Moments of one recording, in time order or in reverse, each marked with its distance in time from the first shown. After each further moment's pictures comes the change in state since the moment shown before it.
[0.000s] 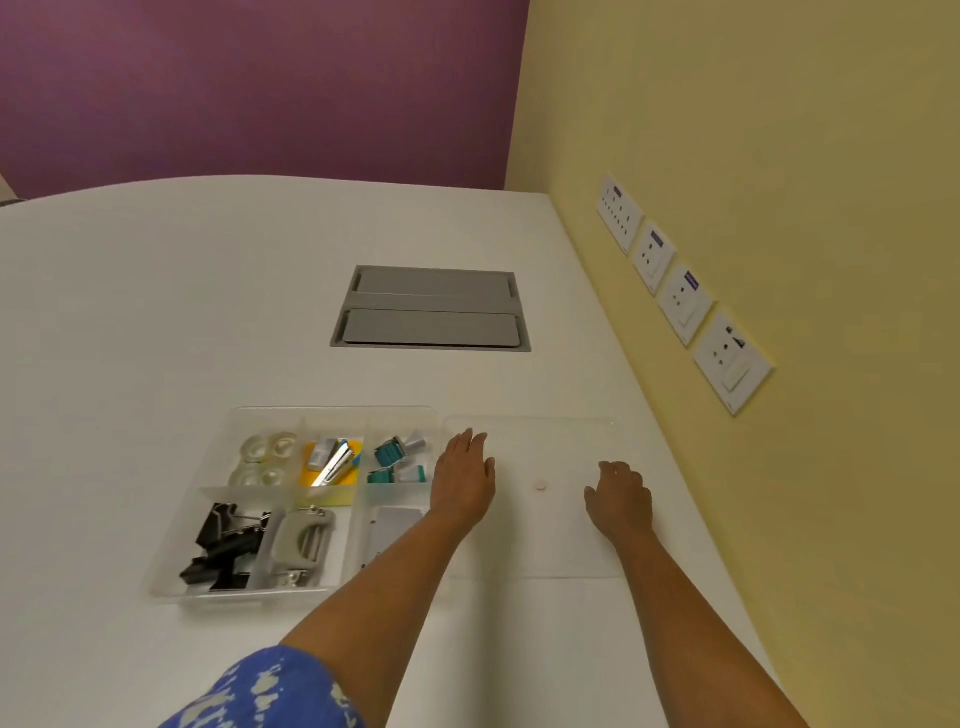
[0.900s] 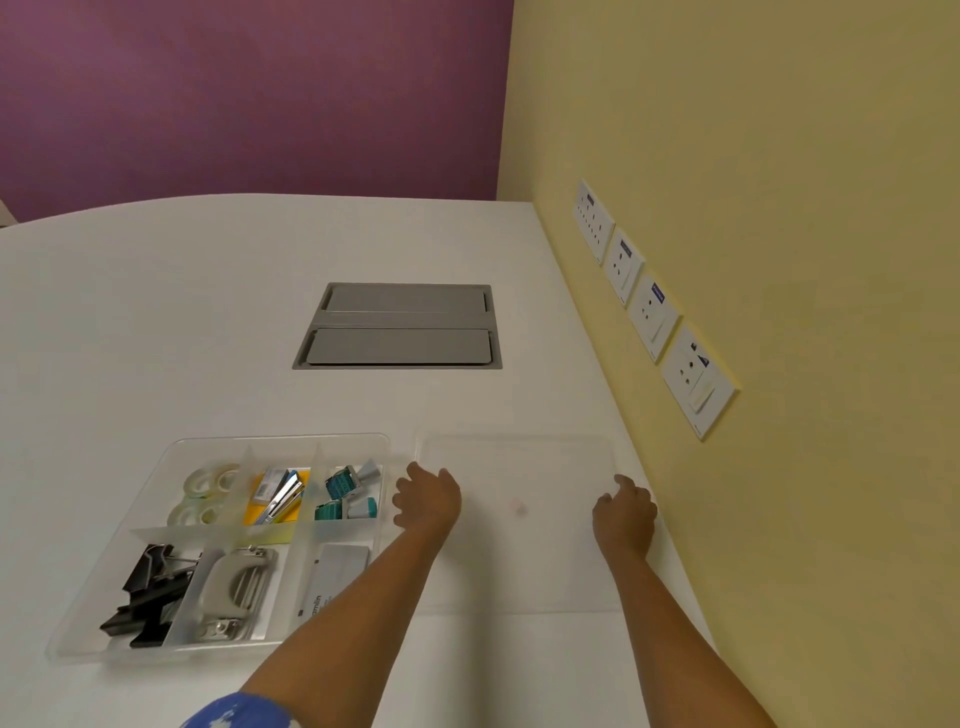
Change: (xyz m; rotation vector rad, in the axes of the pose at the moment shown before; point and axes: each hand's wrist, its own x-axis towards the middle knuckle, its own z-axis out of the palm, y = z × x) left_hand 0.035 0.042 0.016 -0.294 0.017 -0.717; right_hand 0.042 0.044 0.005 0.484 0.154 0.316
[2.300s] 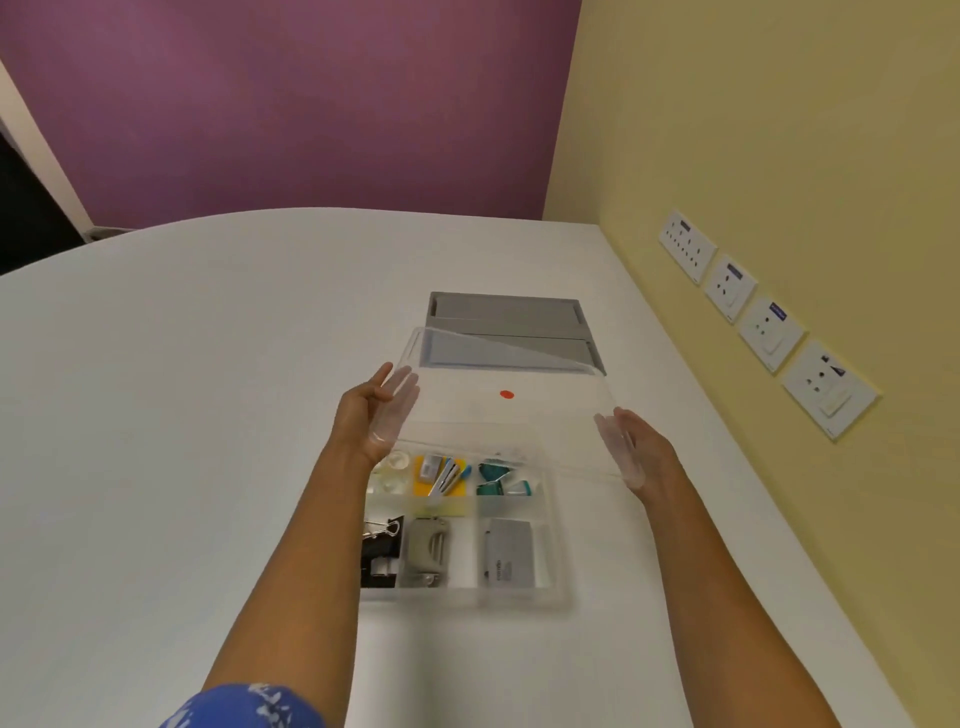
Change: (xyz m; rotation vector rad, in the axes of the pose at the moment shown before) left_hand 0.078 -0.094 -0.290 -1.567 -0.536 0.087; right_hand -0.113 -0.177 0.006 1.553 -0.499 0.286
